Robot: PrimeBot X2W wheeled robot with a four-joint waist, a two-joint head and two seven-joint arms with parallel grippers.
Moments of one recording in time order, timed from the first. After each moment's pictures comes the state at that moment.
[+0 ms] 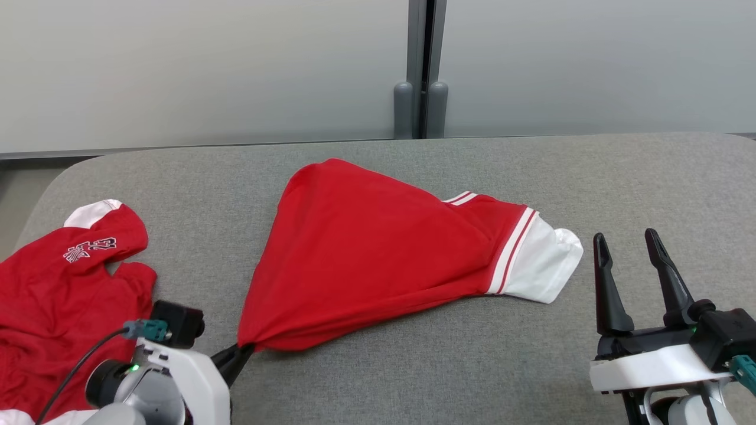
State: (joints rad) left arm -0.27 0.58 -0.72 0.13 -0.90 0.02 0.26; right arm -0.07 -0.05 0.05 0.04 0.17 0.13 -0.26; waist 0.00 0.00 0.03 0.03
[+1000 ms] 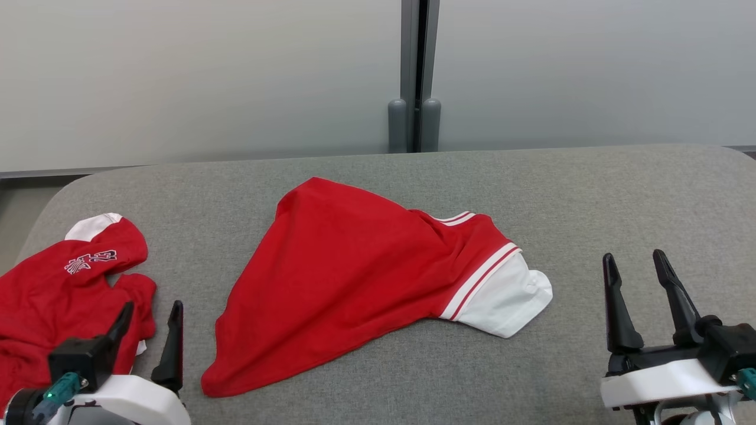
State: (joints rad) left arm -0.07 0.62 -0.54 0.07 -0.79 0.35 -0.17; right arm -0.03 -0.05 0.02 0.07 0.17 0.13 -0.26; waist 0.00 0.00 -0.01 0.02
